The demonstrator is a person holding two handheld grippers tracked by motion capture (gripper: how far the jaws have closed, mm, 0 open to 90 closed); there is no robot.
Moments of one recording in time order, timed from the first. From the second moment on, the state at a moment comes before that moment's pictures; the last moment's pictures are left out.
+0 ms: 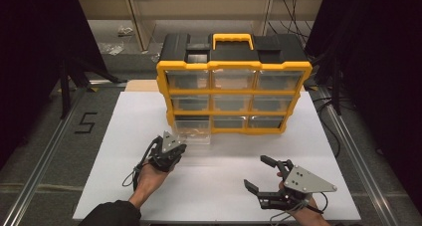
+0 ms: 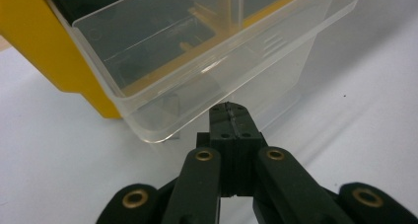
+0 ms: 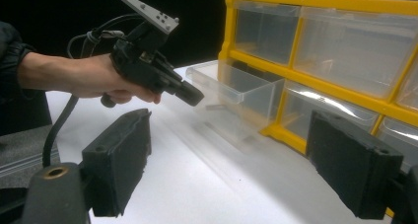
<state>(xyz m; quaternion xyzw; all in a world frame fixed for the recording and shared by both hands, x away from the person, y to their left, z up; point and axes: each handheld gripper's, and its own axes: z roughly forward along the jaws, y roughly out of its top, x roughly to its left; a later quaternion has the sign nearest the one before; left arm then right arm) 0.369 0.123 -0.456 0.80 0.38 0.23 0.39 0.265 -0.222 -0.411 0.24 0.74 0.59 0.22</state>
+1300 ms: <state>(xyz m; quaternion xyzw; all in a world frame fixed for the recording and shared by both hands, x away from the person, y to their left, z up) 0.391 0.113 -0.466 0.80 0.37 0.26 0.40 0.265 -0.222 -0.411 0.24 0.74 0.59 0.22</state>
